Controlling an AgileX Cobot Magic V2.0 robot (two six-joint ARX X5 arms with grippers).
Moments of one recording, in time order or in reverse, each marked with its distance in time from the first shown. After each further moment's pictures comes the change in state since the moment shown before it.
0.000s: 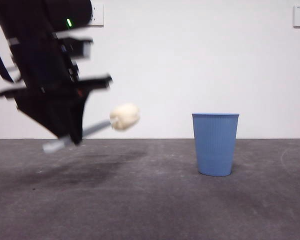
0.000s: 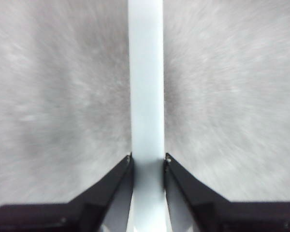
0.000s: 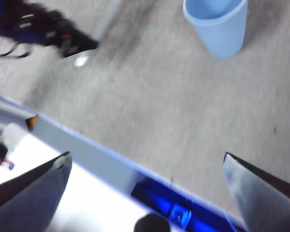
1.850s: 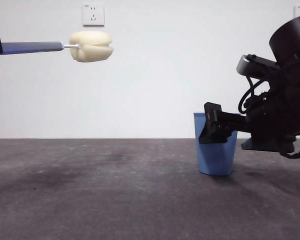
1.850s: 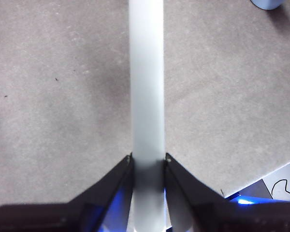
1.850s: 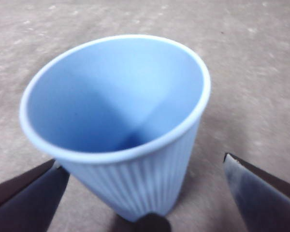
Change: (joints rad) left arm 0.000 -0.515 0.000 -0.423 0.000 0.082; right arm 0.287 0.916 -0.492 1.896 0.550 0.136
